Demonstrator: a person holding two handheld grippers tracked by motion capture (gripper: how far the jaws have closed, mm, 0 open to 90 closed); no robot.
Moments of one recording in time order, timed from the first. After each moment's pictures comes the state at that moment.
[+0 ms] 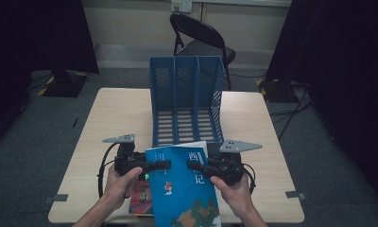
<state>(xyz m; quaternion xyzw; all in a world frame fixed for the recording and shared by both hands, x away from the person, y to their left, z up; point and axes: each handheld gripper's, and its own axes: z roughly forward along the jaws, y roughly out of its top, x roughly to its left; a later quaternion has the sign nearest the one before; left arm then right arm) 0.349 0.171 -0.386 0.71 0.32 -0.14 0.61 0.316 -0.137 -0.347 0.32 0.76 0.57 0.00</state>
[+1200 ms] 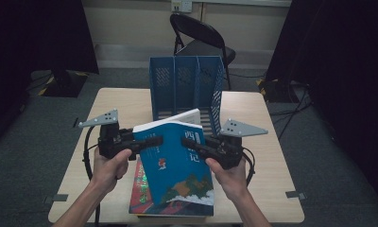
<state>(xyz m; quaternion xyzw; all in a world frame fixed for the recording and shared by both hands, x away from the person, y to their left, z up) 0.348 0.186 -0.303 0.70 0.28 0.00 0.65 0.325 -0.120 -0.291 0.27 0.72 0.63 0.08</state>
